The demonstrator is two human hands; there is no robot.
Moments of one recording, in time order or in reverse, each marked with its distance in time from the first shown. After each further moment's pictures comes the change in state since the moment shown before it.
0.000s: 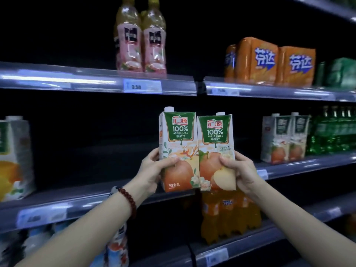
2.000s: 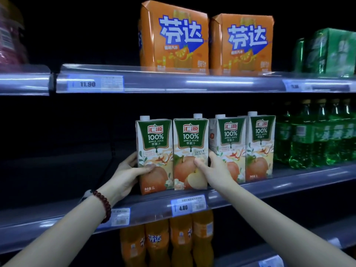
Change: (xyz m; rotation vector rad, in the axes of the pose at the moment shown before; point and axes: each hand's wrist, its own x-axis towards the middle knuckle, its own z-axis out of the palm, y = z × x) left_hand 0.164 -0.108 0.185 0.106 0.066 0.046; right_hand 0.161 -0.011 -0.212 -0.718 -0.038 -0.137
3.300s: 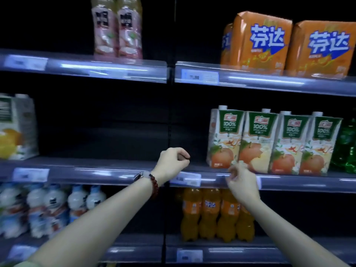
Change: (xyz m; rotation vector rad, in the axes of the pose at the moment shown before) left_hand -0.118 0.044 -0.064 0.878 0.143 0.137; right_hand -0.102 -0.034 0.090 -0.392 0.089 -0.096
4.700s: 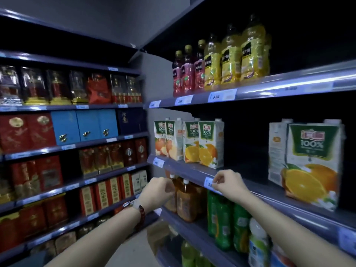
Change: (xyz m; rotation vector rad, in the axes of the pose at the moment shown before) left_hand -0.263 -0.331 -0.620 0.875 0.332 -0.590; right_hand -0.155 -0.664 0.419 0.434 -0.816 -0.555
